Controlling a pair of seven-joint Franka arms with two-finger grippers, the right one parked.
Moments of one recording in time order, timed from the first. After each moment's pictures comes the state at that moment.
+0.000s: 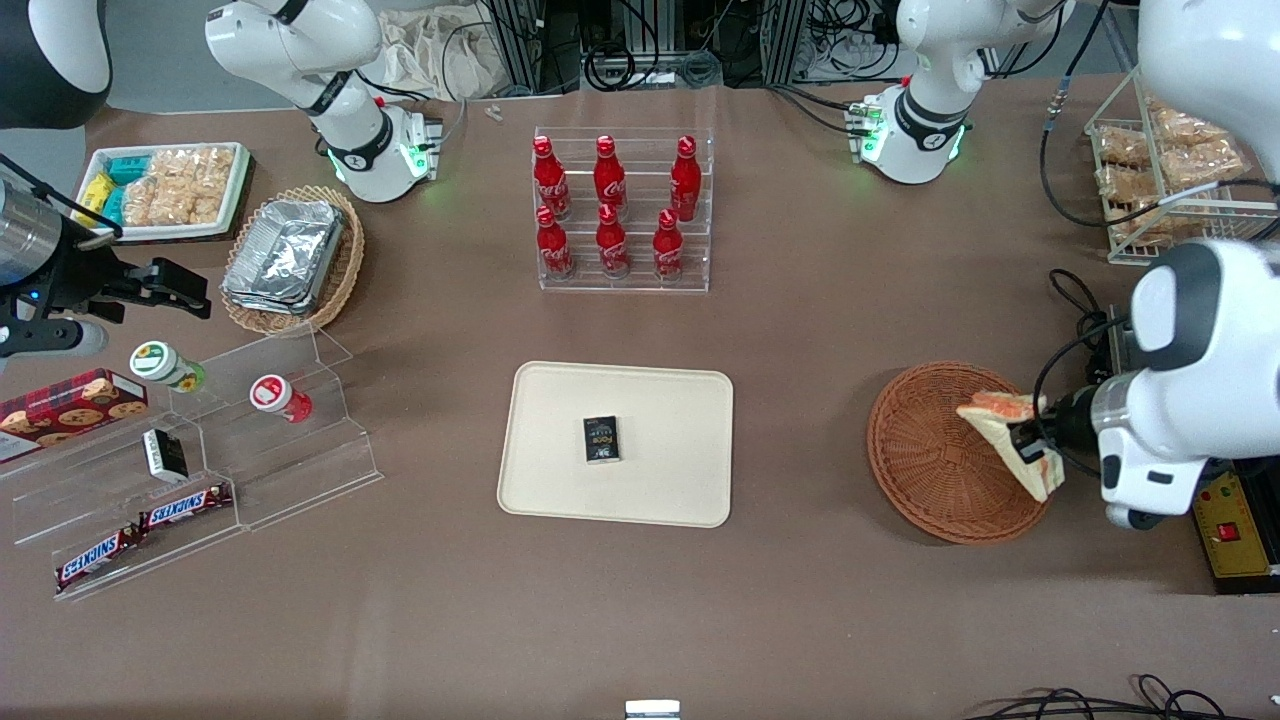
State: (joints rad) arm 0.11 0.45 -0.25 -1.31 0.04 1.60 -0.65
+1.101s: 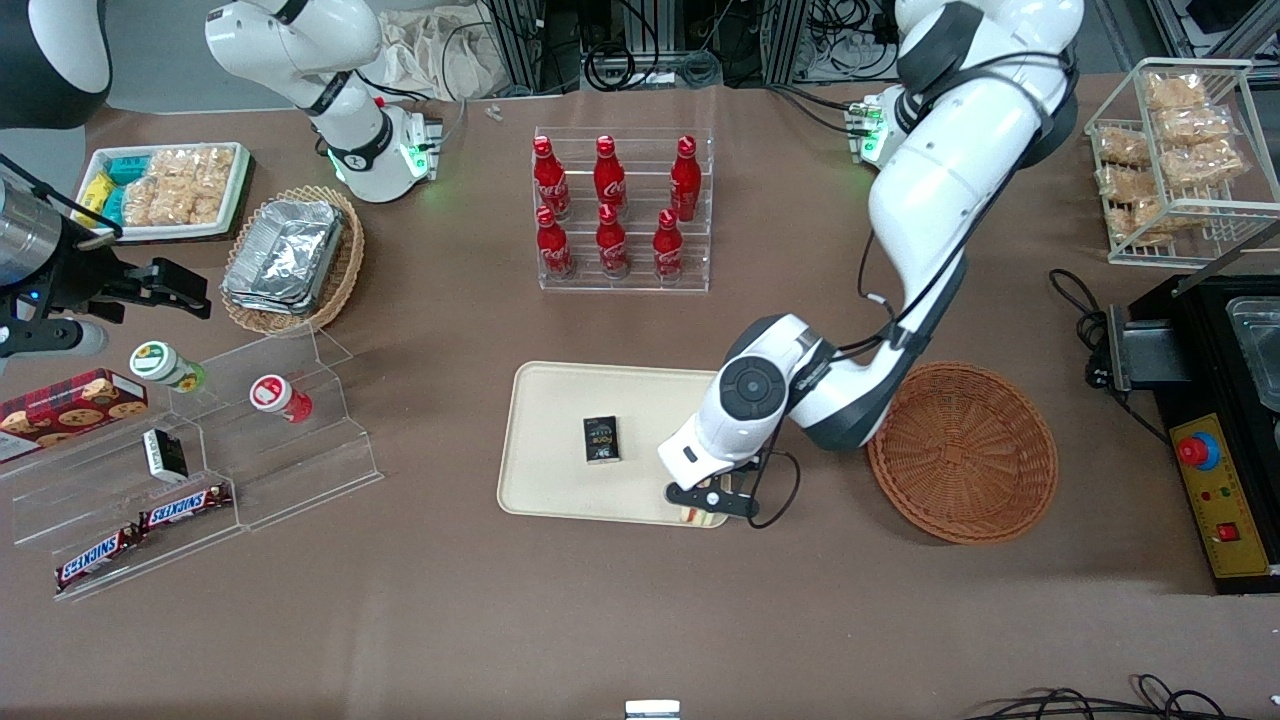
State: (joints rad) arm -0.26 0.98 -0.49 -1.24 0.41 2.21 -0.57
